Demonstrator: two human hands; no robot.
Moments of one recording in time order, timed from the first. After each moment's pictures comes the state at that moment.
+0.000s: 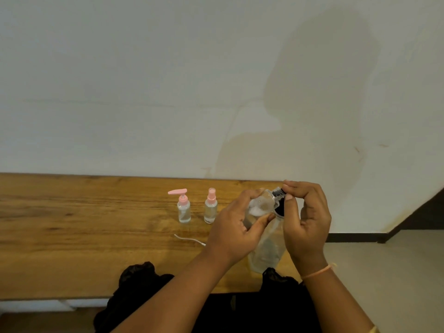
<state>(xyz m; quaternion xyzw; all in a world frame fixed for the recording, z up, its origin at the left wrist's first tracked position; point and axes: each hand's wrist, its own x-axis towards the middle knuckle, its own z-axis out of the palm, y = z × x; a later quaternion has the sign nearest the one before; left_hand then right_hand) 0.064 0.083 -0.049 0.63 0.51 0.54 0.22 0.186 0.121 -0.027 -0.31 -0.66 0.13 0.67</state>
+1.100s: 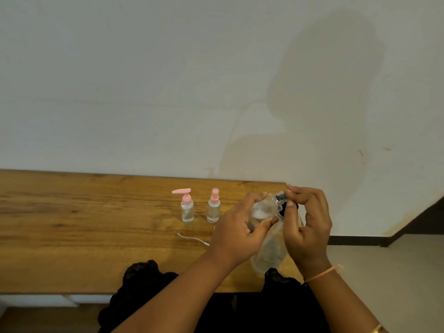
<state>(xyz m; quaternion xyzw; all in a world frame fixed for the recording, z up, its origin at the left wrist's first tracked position) 0.064 0.081 -0.050 0.64 0.54 0.51 0.22 0.192 0.124 -0.036 -0.32 -0.70 0.06 0.63</state>
